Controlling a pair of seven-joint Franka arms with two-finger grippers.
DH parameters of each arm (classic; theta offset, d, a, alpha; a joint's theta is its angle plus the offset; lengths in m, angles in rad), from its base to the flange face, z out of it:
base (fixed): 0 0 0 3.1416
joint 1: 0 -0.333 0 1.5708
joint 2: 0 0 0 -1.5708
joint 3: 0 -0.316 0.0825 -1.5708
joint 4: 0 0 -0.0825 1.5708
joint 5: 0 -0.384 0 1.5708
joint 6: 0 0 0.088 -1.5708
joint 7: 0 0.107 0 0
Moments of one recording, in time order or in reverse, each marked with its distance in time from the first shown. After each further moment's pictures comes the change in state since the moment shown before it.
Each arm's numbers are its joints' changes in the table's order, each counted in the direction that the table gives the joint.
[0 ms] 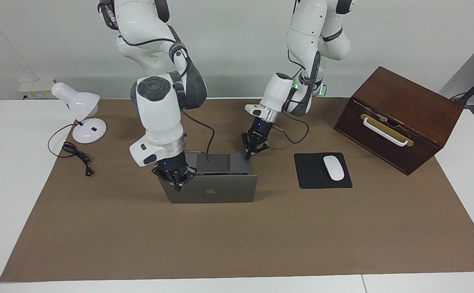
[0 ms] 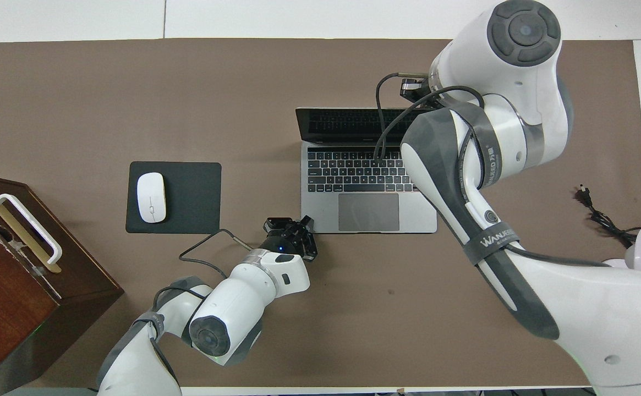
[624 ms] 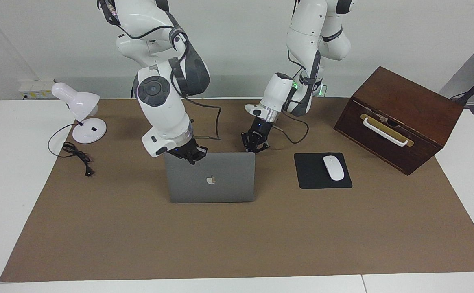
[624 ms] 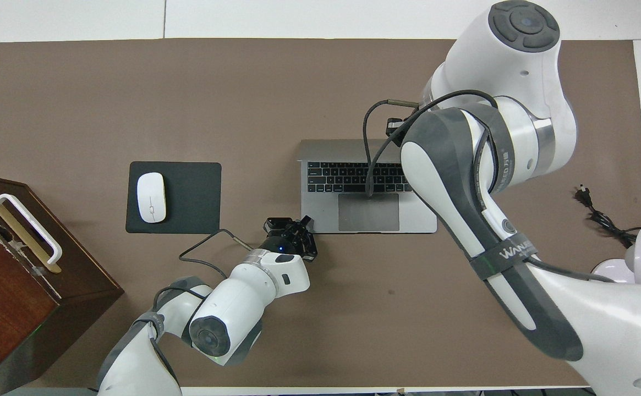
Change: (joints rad) left arm 0.004 0.000 -0.003 0.000 0.000 -0.001 0.000; right arm 0.002 -0.046 -0.006 -0.047 -0.174 0.215 0.000
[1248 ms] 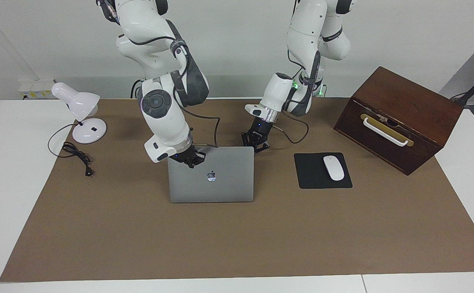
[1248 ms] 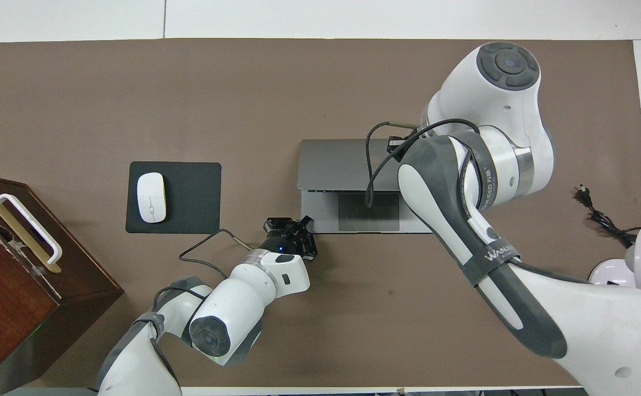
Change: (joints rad) left arm 0.001 0.000 -0.001 0.000 0.000 0.000 0.000; right arm 0.001 -0.034 -0.002 -0.182 0.000 -0.155 0.000
